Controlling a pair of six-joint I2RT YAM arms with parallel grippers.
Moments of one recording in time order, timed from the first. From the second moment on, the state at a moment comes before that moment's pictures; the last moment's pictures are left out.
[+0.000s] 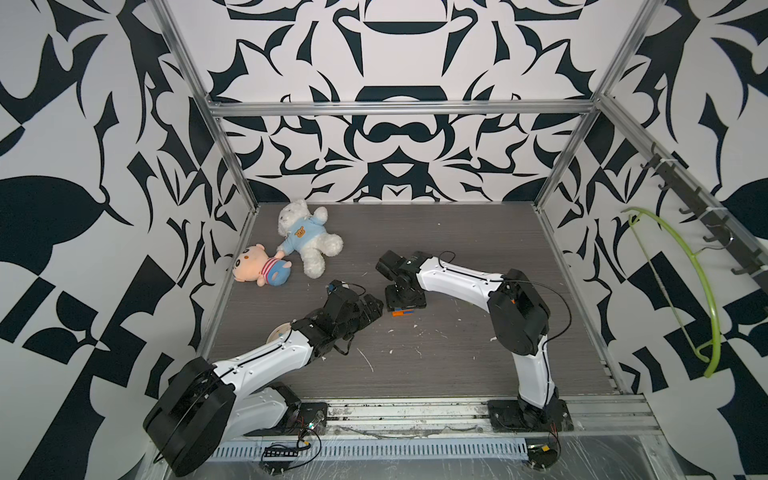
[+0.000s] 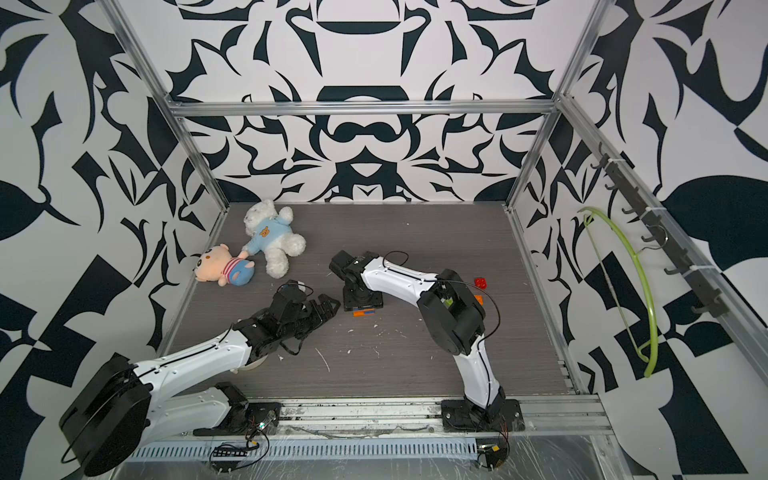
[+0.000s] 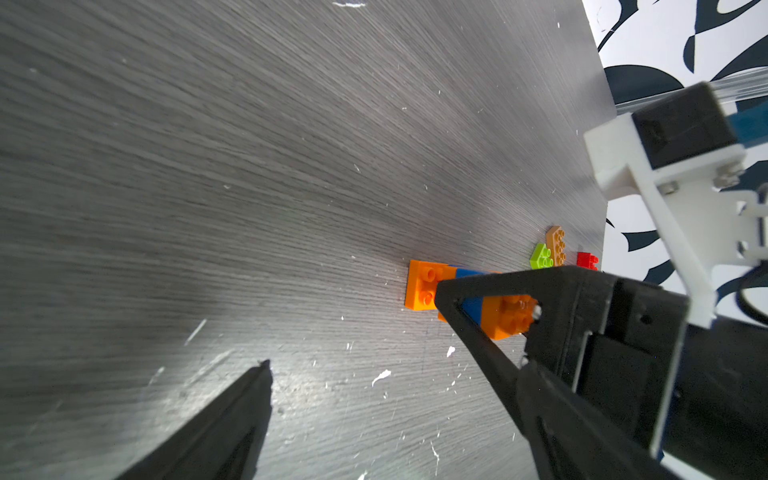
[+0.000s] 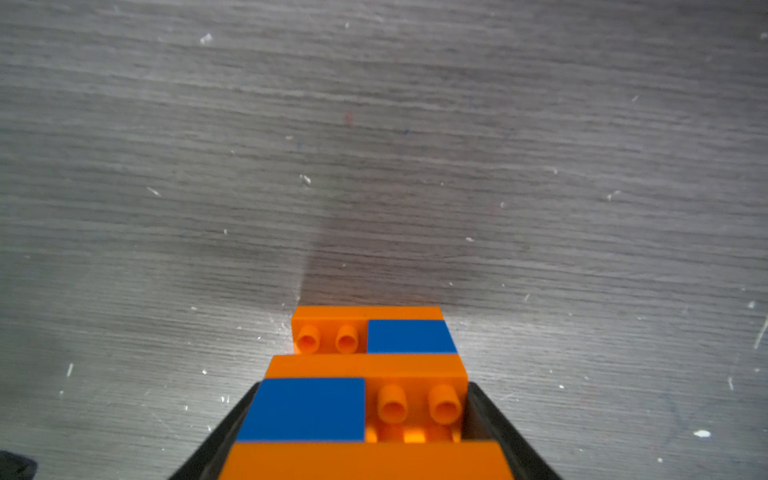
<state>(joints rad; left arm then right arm) -0.71 1.16 0.47 -0.03 0.03 -1.13 0.84 2.05 1.58 -0.95 0.05 0.74</state>
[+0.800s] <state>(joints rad) -0.71 1.15 0.48 -0.04 0.01 -1.13 0.84 2.08 1.62 -0.99 0.04 0.73</state>
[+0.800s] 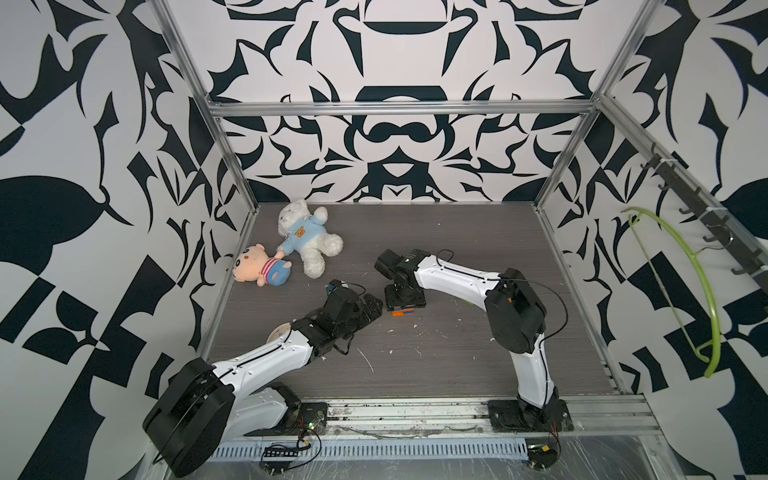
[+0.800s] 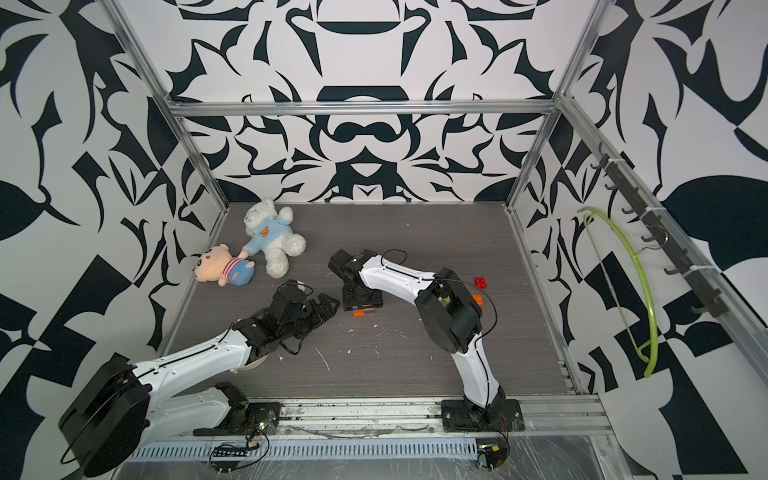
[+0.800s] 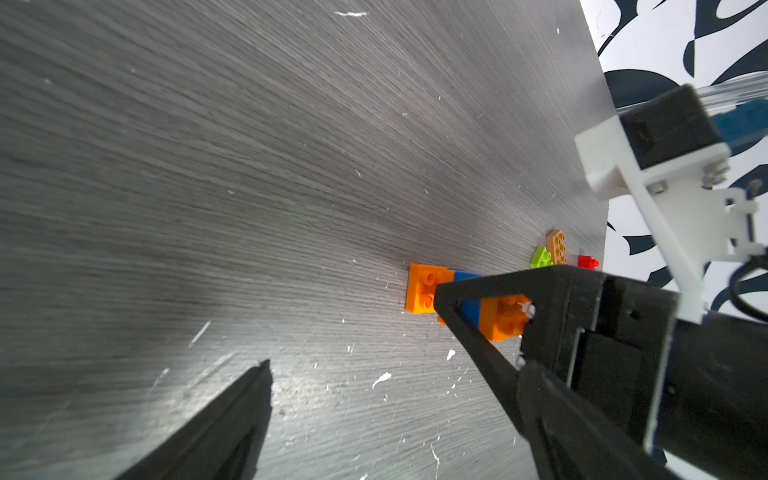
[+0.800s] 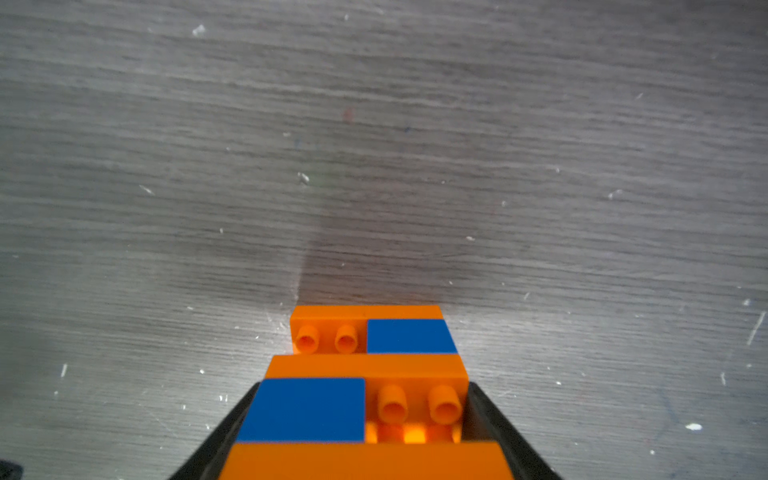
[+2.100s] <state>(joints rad) -0.71 1.11 0.48 -0.07 -0.01 -1.12 0.84 2.06 1.62 -1.00 0.05 0.73</state>
